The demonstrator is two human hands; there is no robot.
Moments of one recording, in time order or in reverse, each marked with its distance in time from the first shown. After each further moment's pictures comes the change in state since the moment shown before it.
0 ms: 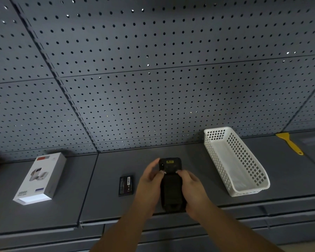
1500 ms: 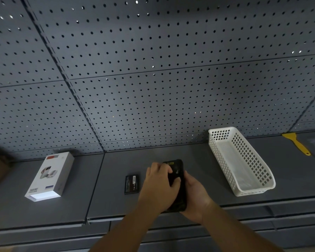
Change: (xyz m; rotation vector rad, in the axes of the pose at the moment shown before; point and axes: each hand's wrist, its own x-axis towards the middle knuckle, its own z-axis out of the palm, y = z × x) left_hand -0.008 0.009 0.000 1.055 0.013 0.384; right_hand 0.021 0.024 -0.013 0.335 -0.464 0.246
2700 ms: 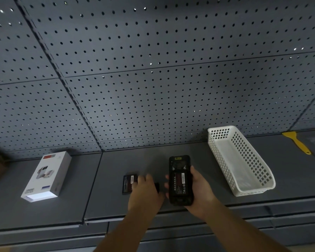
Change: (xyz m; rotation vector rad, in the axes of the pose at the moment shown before) left_hand -0.002 -0.041 0.018 0.244 -0.169 -0.281; right_hand 0.007 -0.013 -0.014 0.101 0.126 -0.098
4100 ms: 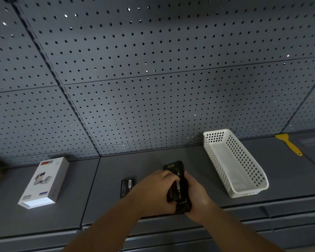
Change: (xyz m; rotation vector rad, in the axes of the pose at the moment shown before) left_hand -0.009 0.030 -0.054 0.076 -0.024 0.789; right_hand -0.003 0.007 0.001 -0.133 0.069 -0.002
